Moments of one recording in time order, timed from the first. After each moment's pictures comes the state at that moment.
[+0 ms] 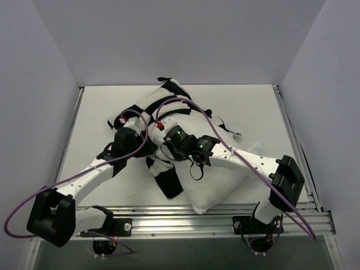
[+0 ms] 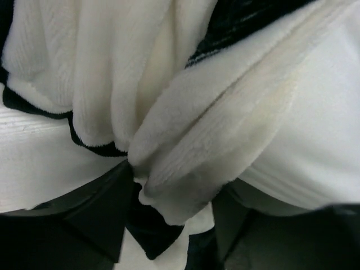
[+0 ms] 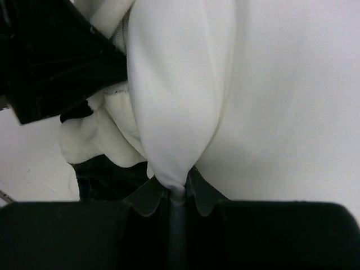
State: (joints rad) left arm -0.43 1.22 0.67 -0.05 0.08 -0.60; right arm 0.99 1.60 1.27 -0.45 0.28 0.19
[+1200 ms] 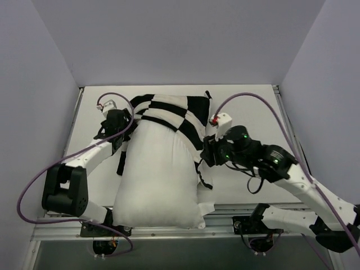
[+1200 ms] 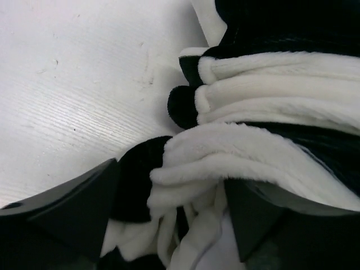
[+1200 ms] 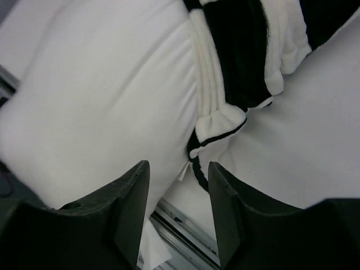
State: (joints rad) left arm -0.22 1.54 0.89 0.04 -0.30 -0.63; right arm 0.90 0.95 1.24 -0.80 0.09 0.29
